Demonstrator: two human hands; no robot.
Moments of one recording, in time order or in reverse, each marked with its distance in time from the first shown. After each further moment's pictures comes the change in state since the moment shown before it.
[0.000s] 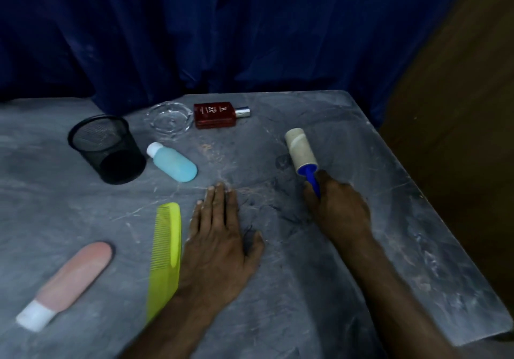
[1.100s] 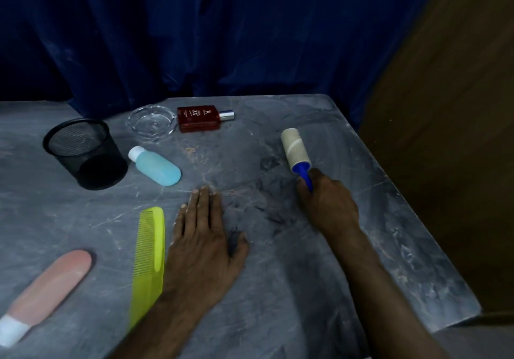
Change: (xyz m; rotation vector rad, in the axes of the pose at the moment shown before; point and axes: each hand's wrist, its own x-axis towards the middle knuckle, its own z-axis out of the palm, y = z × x) left_hand -0.001 0.000 -0.002 -0.005 0.000 -0.004; right_hand 0.010 0.012 -0.004 0.062 -0.002 0.099
